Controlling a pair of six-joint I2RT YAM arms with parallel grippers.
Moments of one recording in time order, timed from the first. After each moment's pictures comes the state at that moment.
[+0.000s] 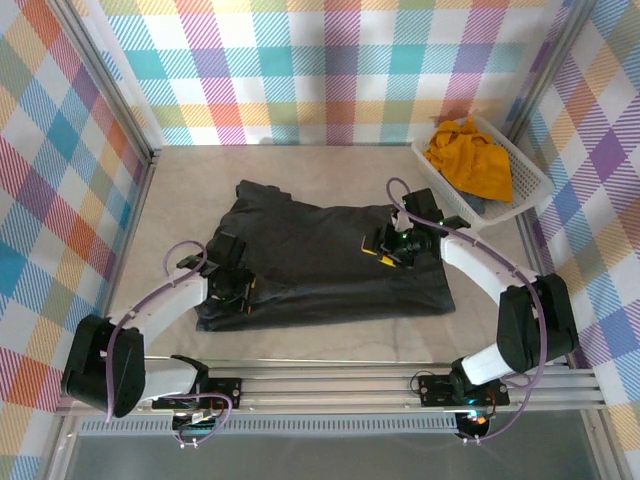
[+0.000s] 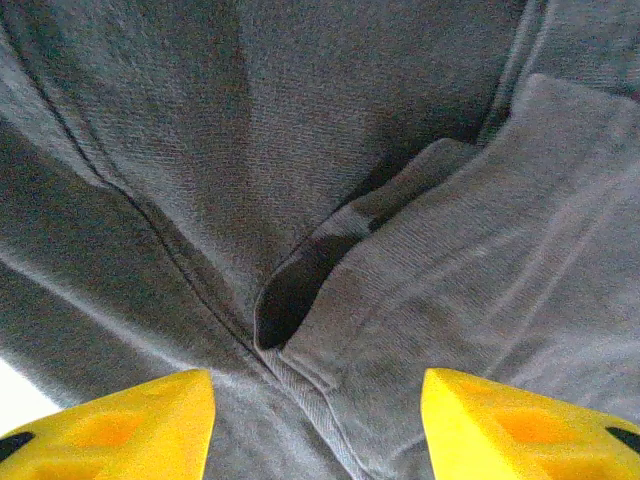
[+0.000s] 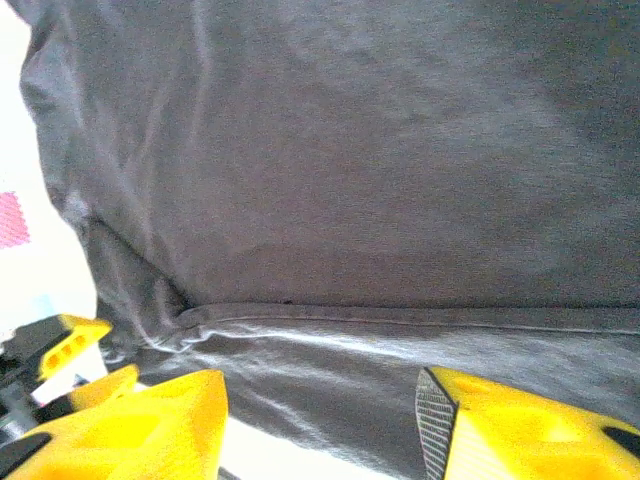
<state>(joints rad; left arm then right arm) -0.36 1.27 0.69 -0.69 0.10 -1.78 0.36 1.48 1.00 -0.56 -0.50 0.70</state>
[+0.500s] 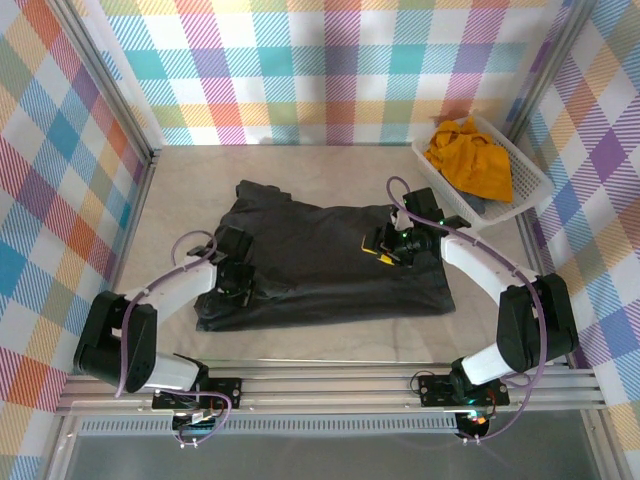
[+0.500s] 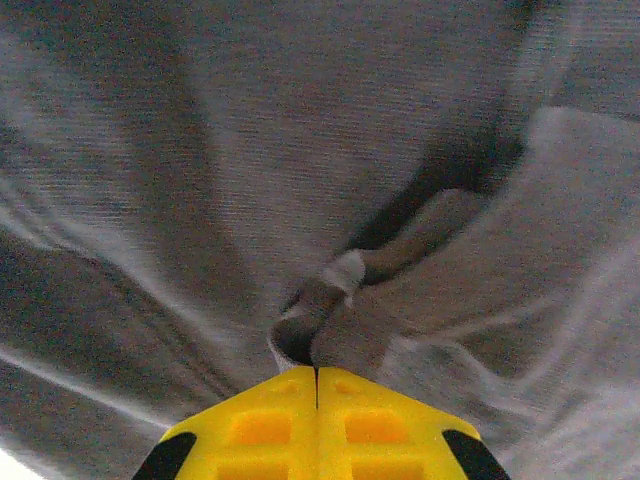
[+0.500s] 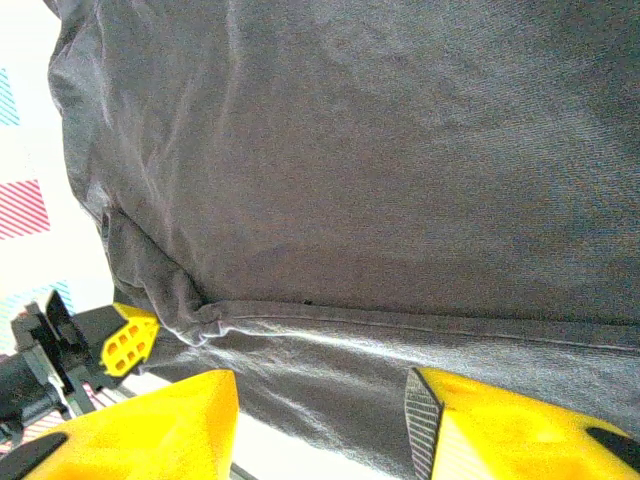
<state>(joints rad) -0.36 1.40 0.78 -0.70 0.06 -1.68 0.36 1.48 1.00 -0.55 -0.51 0.70</state>
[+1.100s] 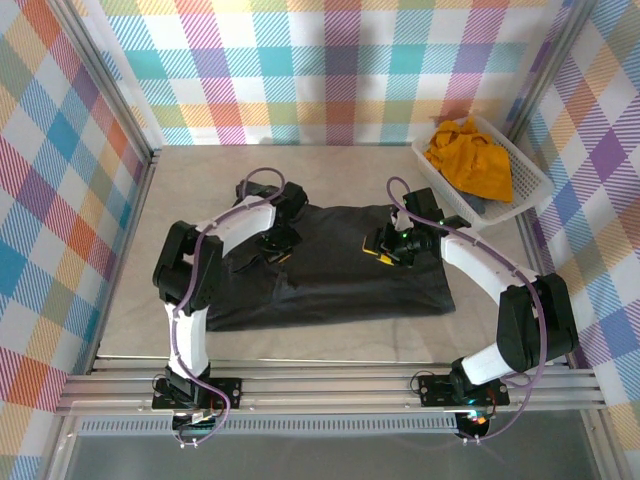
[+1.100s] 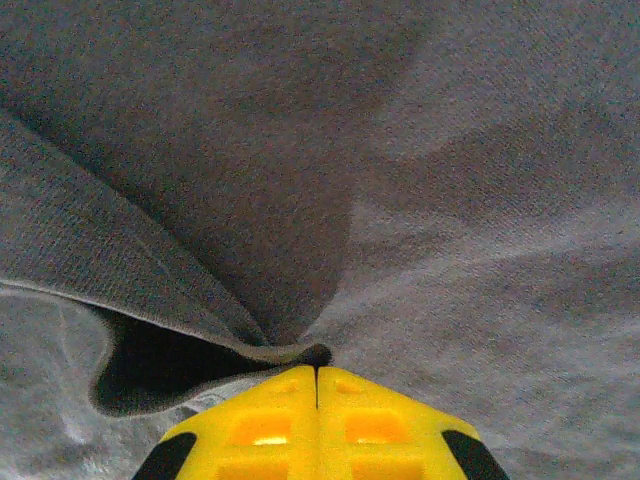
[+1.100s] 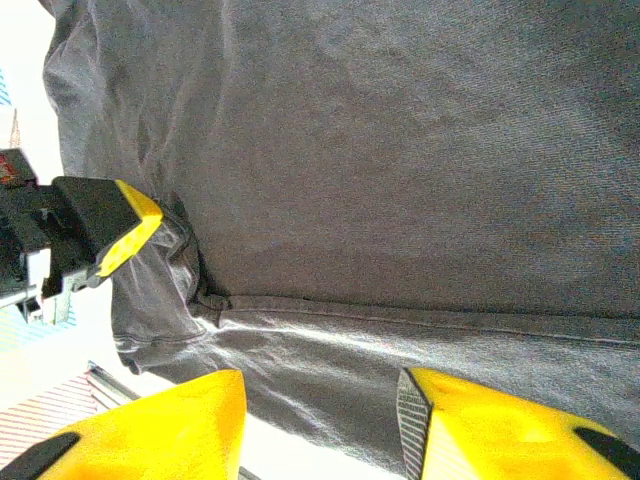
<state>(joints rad) -0.50 2.01 1.52 -1.03 -0.07 -1.09 0.36 1.48 1.00 -0.56 -0.51 0.70</state>
